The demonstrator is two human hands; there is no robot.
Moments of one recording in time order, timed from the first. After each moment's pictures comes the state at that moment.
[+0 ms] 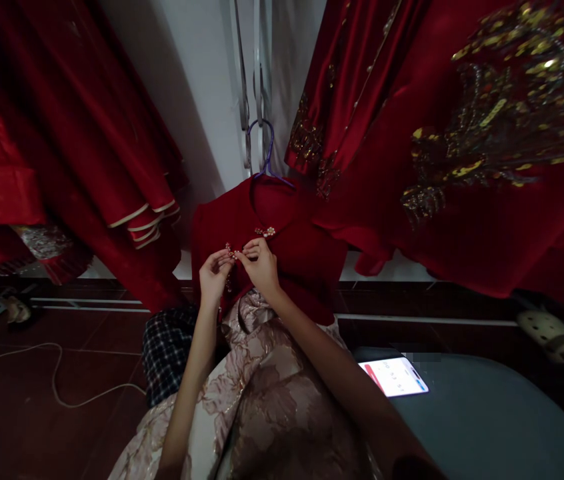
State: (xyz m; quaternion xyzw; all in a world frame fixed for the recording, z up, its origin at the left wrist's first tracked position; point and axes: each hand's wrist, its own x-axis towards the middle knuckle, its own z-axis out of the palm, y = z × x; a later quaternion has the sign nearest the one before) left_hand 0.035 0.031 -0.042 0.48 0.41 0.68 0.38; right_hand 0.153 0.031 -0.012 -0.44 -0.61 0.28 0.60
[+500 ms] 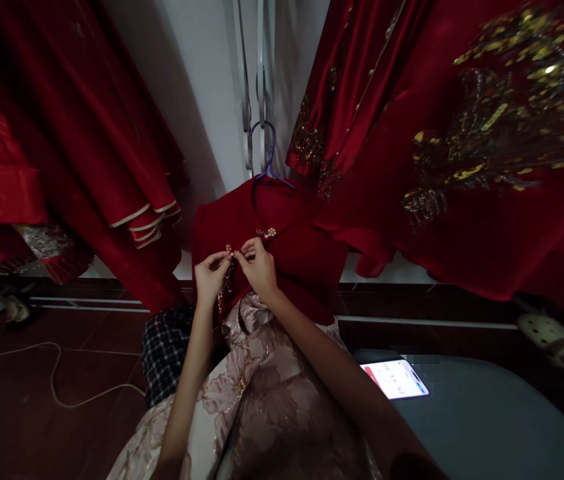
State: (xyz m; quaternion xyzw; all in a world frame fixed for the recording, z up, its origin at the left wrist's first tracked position) left_hand 0.021 0.036 -0.045 0.53 0.44 0.65 0.31; right_hand 0.147 0.033 -0.013 -0.44 -0.65 0.20 0.59
